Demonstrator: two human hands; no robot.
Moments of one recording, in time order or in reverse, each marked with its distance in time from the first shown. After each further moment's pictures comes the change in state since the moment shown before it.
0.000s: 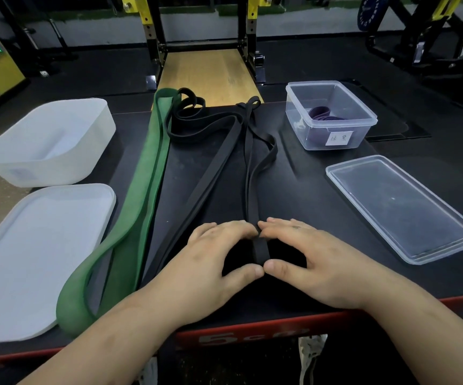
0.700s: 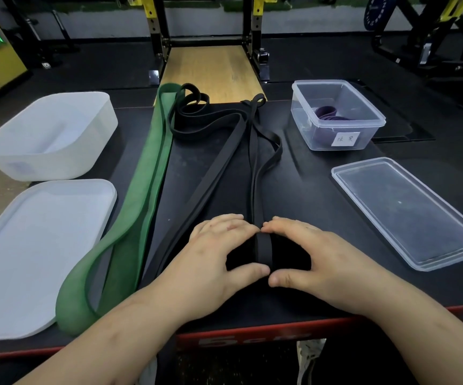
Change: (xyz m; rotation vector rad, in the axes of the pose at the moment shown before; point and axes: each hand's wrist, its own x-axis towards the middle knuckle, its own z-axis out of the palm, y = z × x) left_hand 0.009 -0.004 0.004 -0.012 0.055 0.018; right_hand 0.002 0.000 -0.001 0.056 -0.004 0.057
